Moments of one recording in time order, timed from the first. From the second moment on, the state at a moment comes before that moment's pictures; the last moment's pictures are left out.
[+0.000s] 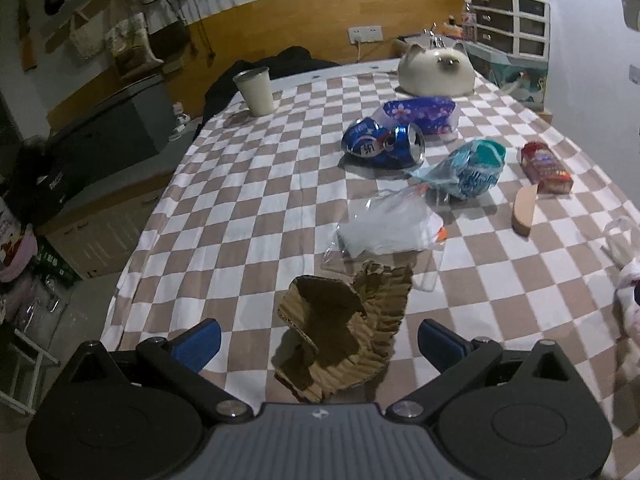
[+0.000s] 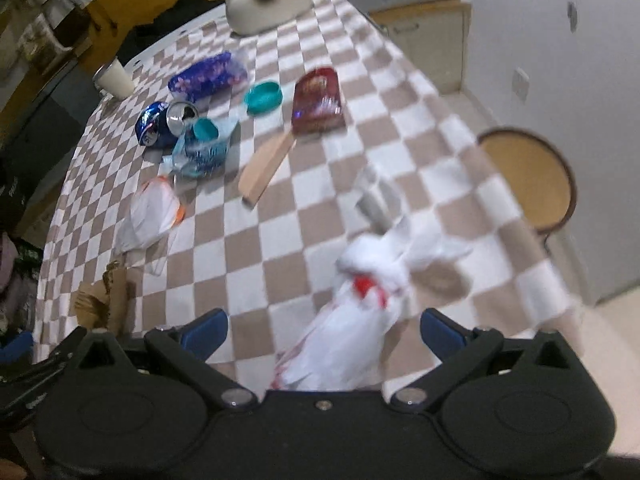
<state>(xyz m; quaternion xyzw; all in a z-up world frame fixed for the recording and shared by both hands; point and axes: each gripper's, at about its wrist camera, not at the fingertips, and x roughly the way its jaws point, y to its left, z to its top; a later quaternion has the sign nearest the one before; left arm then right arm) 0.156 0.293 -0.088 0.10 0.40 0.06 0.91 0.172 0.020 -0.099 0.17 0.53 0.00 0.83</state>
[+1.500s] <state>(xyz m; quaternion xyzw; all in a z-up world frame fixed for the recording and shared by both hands) 0.162 0.279 -0.111 -0.09 0.41 0.13 0.90 0.167 -0.068 -0.098 0.02 0.49 0.21 0.85</state>
